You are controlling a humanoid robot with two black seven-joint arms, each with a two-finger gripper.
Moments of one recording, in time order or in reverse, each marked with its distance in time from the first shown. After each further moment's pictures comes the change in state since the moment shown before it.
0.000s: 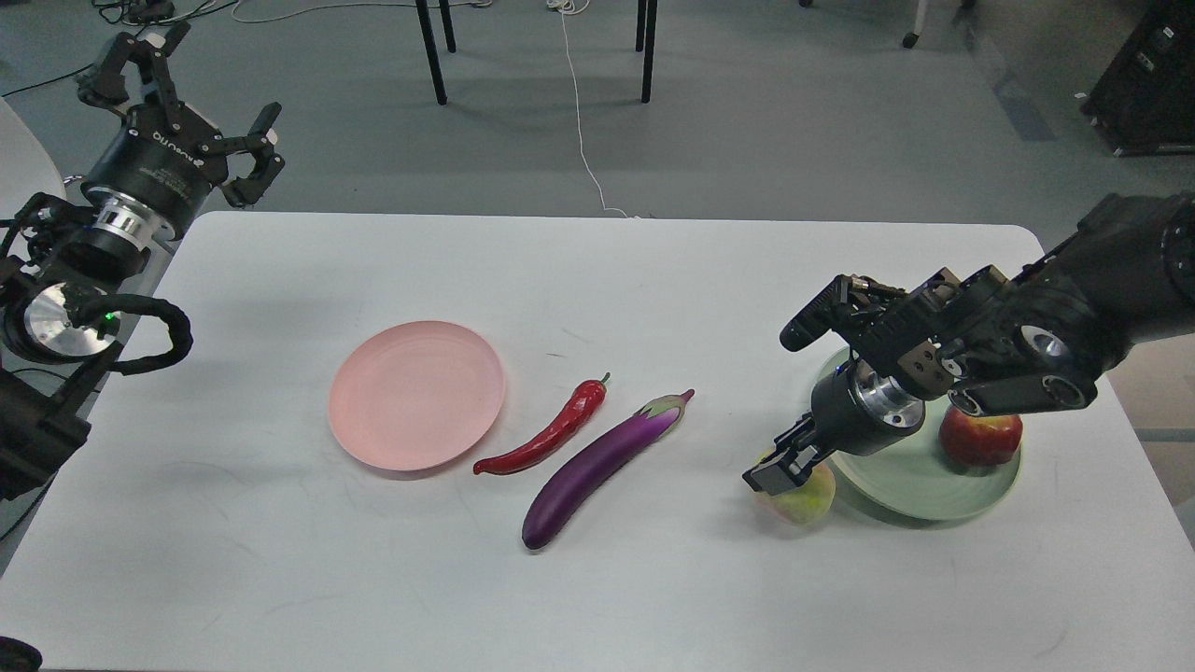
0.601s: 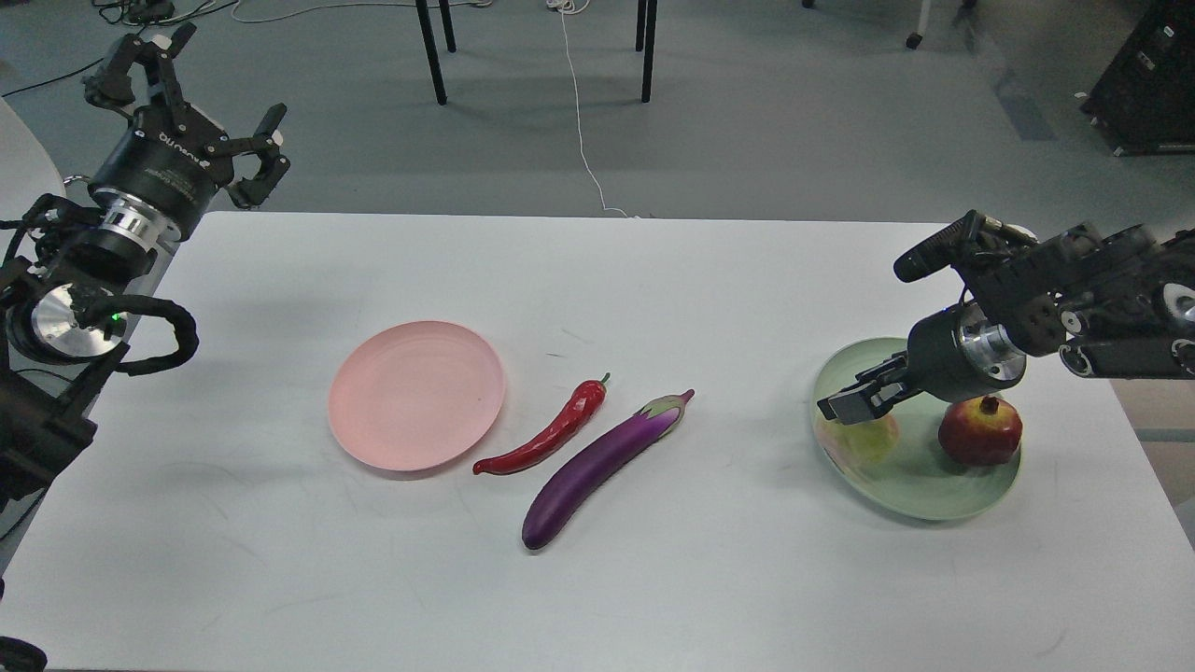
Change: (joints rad) left arm 0.000 -0.009 0.000 -0.004 0.000 0.004 0.001; right arm -0.037 -0.230 -0.020 -0.067 -0.024 0.003 -0.002
